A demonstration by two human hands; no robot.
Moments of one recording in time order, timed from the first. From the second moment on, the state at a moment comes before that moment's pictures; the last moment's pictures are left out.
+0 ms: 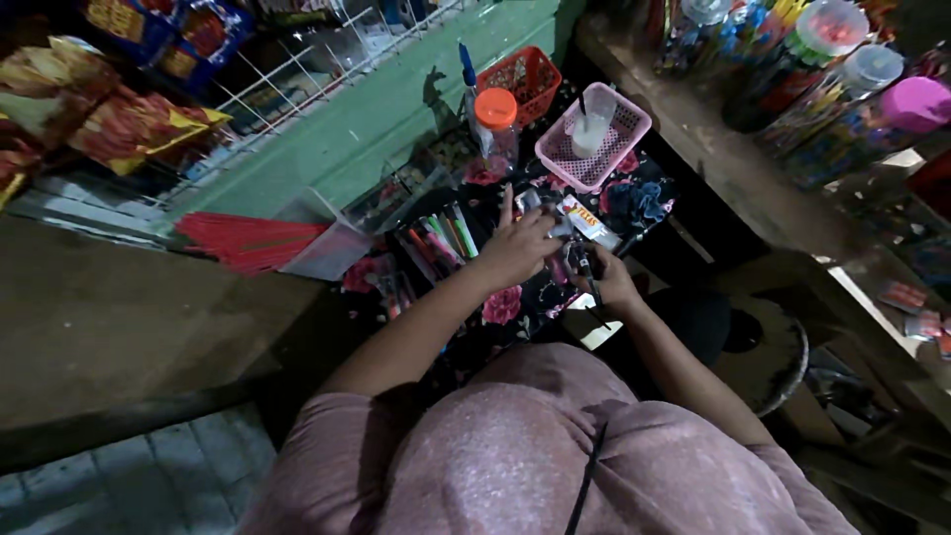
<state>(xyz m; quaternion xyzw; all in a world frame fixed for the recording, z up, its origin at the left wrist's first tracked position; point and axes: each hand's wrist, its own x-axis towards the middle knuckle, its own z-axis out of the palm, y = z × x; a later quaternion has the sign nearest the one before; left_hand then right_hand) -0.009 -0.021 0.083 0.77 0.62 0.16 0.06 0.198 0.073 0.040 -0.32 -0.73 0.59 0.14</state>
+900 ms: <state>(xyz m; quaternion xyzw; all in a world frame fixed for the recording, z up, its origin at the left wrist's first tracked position) 0.001 -0.036 0.107 0.27 0.53 0.67 0.45 0.239 0.023 0.054 -0.29 -0.74 0.60 0.07</state>
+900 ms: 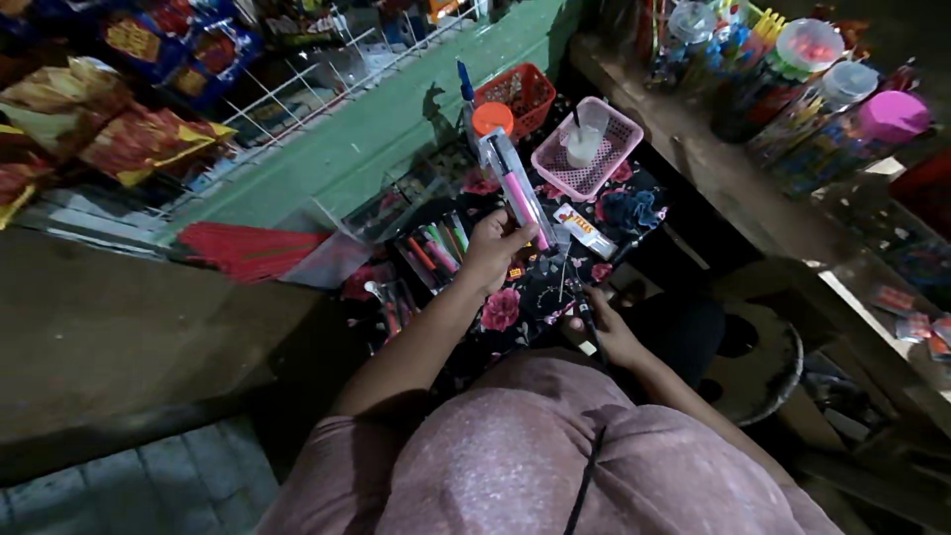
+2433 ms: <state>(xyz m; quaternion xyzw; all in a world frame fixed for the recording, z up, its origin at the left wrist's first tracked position) 0.012 -0.034 0.103 0.29 0.54 0.65 0.45 0.236 0.018 0.058 -0.29 -0.74 0.59 0.14</state>
